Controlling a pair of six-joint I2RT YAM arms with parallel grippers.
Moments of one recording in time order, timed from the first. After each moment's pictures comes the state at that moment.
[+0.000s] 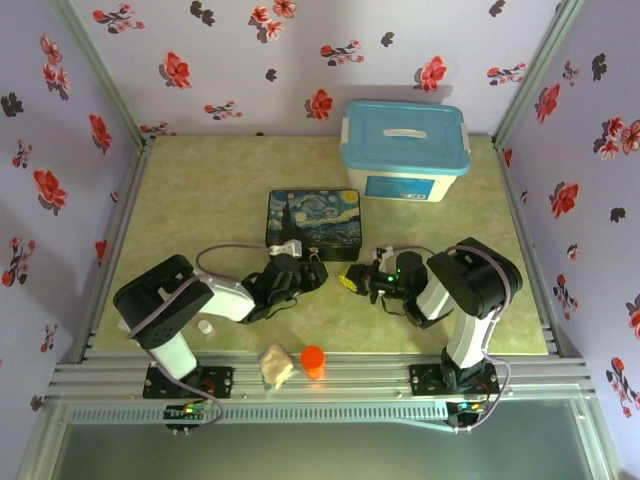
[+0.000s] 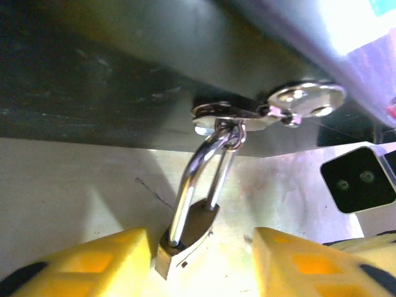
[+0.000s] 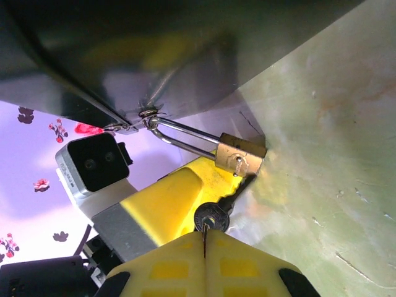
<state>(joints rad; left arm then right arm) -0.91 1.67 0.50 0.61 -0.06 -1.03 0.52 1.81 0.24 1.26 -0.71 1.50</state>
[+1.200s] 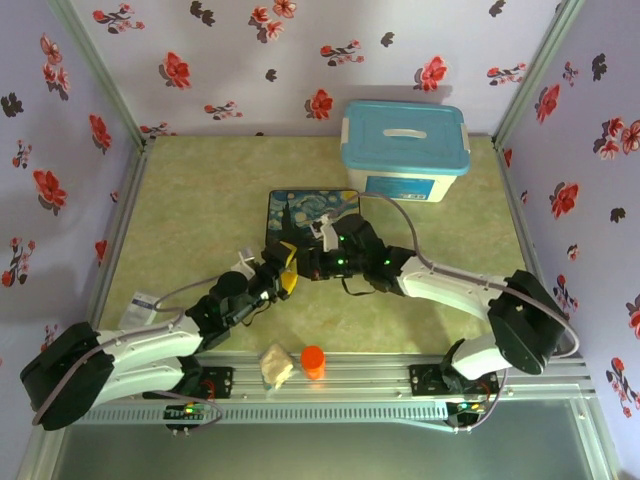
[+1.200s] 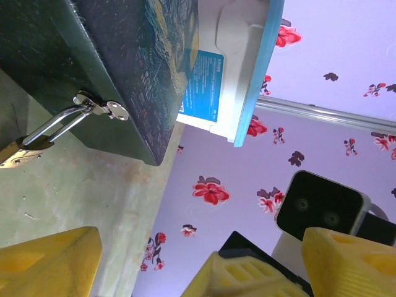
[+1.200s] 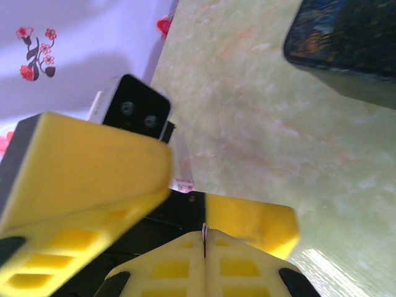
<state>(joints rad) -0.92 1.05 0.23 0.68 -0.14 -1.76 0.88 1.44 0.85 0.05 -0.49 0.80</state>
